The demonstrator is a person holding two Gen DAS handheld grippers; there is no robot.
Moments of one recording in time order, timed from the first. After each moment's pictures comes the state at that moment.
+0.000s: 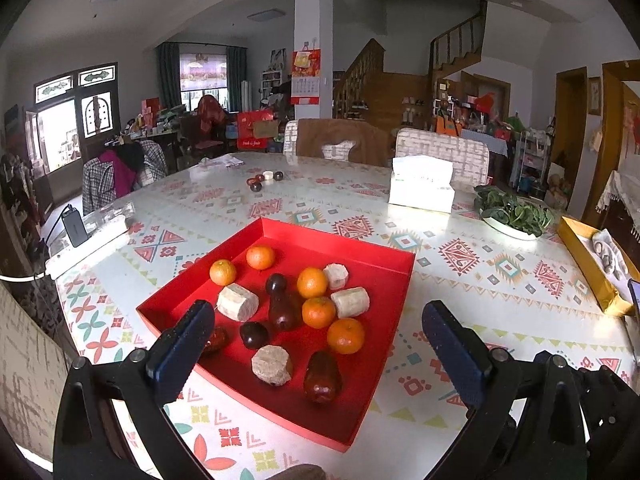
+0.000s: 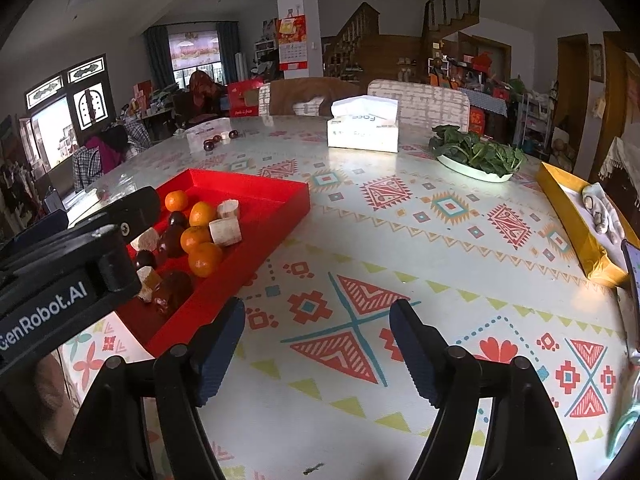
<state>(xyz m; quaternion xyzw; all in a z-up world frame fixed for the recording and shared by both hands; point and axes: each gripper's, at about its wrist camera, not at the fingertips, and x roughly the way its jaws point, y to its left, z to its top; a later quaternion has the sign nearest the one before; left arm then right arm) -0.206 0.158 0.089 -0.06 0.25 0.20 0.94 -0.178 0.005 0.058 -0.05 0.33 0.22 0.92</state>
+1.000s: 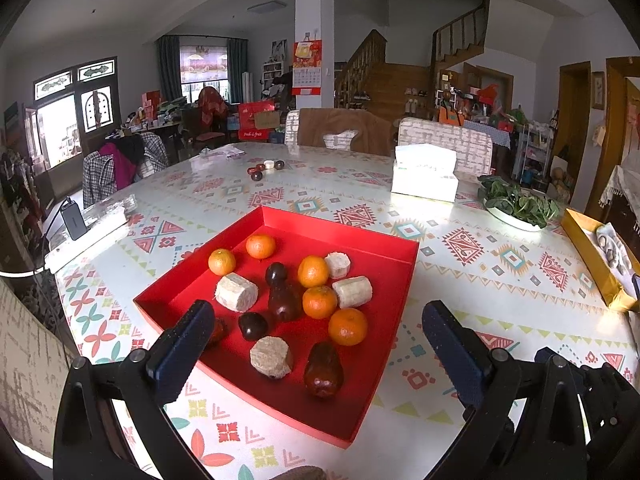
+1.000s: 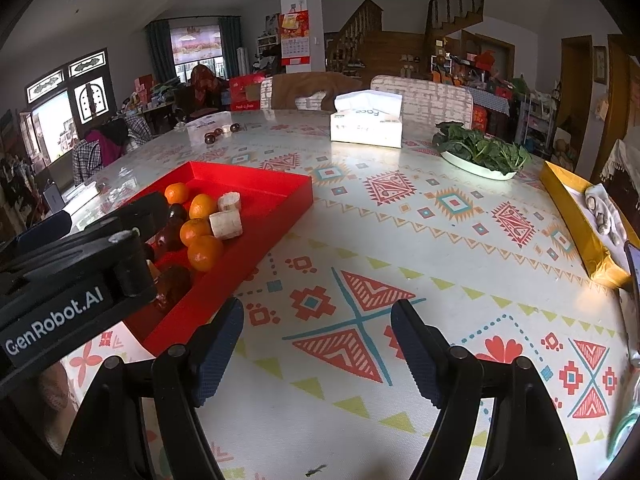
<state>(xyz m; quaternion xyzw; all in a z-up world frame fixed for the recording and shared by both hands) -0.205 0.158 0.087 -0.06 0.26 0.20 0.94 -0.176 0.007 0.054 -0.06 0.34 0.22 0.91</state>
